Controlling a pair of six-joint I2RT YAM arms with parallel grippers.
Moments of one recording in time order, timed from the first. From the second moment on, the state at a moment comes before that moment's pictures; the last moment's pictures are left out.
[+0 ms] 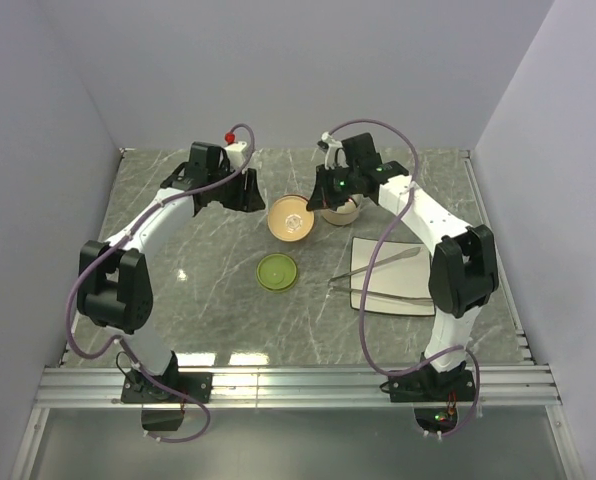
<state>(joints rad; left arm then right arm) -0.27 1.69 1.37 -0.39 0.45 -0.08 0.42 1.85 1.60 -0.55 -0.51 0.21</state>
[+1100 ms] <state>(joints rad) -0.30 1.73 1.38 -0.37 0.61 -0.17 0.38 1.85 1.58 -0.48 -0.55 0.33</state>
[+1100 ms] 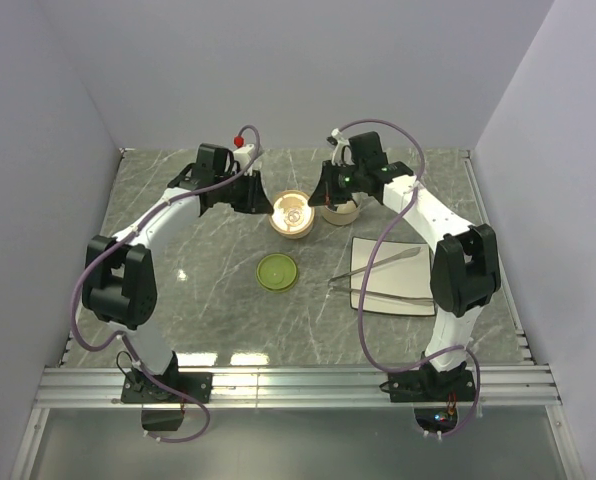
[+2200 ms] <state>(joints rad) -0.26 2.09 1.72 -0.48 0.60 -0.17 0.34 1.92 1.61 -0.46 -0.36 0.26</state>
